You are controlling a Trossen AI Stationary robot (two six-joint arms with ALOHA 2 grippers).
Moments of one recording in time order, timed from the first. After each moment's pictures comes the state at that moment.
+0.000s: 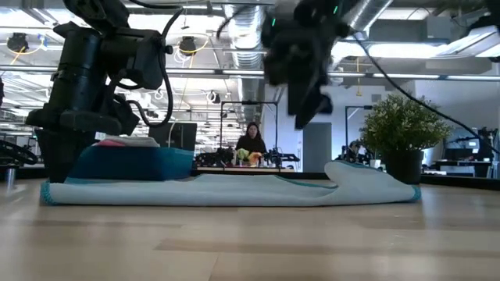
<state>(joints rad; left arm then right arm) -0.10 1.54 0.74 -0.86 0.03 -1.03 -0.19 1.84 1.45 -0.91 -0.35 0.26</state>
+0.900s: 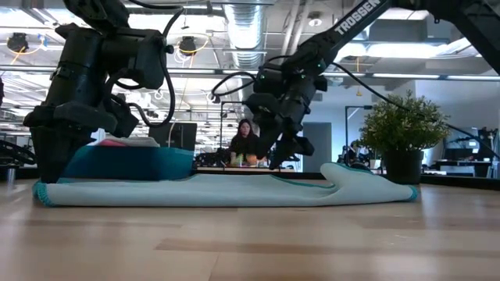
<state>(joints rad) -0.10 1.54 0.74 -0.85 0.12 -0.99 -0.41 2.05 1.45 -0.60 -0.41 0.34</state>
